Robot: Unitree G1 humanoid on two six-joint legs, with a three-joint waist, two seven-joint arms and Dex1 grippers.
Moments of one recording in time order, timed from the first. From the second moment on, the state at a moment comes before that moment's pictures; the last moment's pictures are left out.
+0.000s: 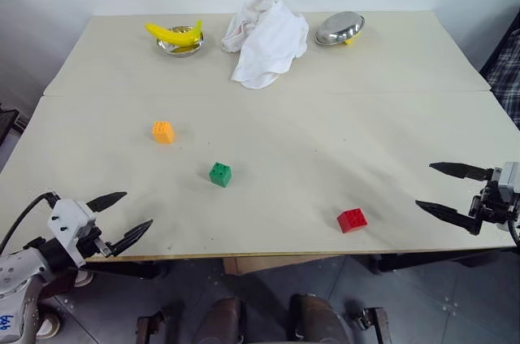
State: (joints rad) left arm 0.23 0.68 0.46 -0.05 -0.41 -0.04 -0.90; right arm -0.17 -0.89 -0.40 0.44 0.51 -0.20 1.47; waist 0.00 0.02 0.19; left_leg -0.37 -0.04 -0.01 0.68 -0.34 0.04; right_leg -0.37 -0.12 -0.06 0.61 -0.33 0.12
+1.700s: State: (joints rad) left arm 0.12 0.71 0.17 -0.30 -0.46 0.05 -1.07; right arm -0.51 -0.92 0.24 0.20 0.22 0.07 1.53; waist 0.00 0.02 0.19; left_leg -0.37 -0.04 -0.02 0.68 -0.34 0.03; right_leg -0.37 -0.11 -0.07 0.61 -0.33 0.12
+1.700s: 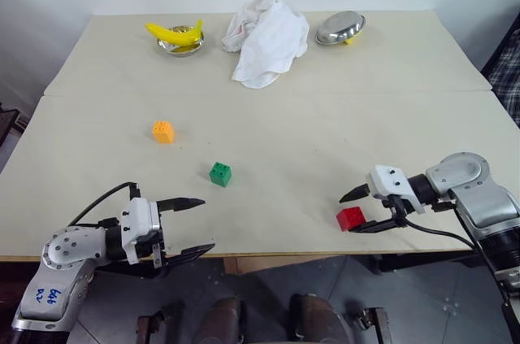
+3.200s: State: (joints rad) left arm 0.06 0.68 0.16 -0.19 -0.43 0.01 -1.02; right arm -0.95 -0.71 0.39 0.76 0.05 -0.13 1.55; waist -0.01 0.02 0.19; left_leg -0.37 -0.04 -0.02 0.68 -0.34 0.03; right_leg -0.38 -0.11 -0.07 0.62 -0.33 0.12
